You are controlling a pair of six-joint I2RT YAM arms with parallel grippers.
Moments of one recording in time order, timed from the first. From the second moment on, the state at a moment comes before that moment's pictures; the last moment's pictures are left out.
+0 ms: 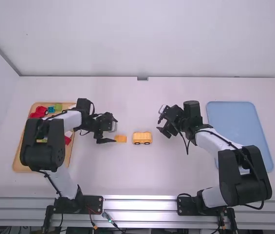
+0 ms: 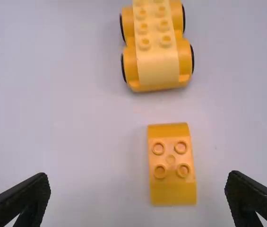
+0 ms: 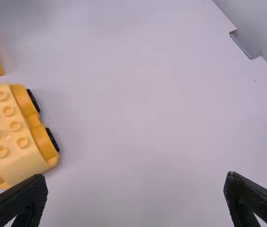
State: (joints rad) left arm 0.05 1.84 0.94 -0.48 0.88 1.62; right arm 0.21 1.57 0.72 0.05 -0.50 -0.76
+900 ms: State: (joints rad) left arm 0.04 2.00 0.88 -0.29 1.01 1.51; right arm 0.21 1.57 0.72 0.07 -0.53 -0.76
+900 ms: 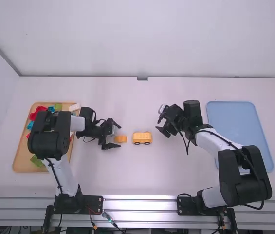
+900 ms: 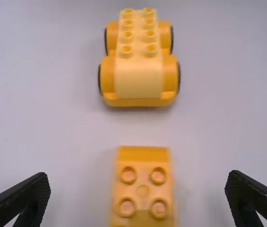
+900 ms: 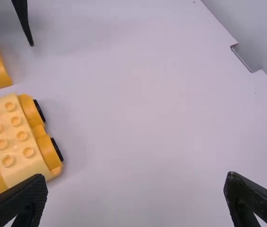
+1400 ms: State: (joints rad) left arm 0.04 2.00 0.80 -0.14 0.99 1.46; right arm 0.21 1.57 0.72 0.07 -0.53 -0.76
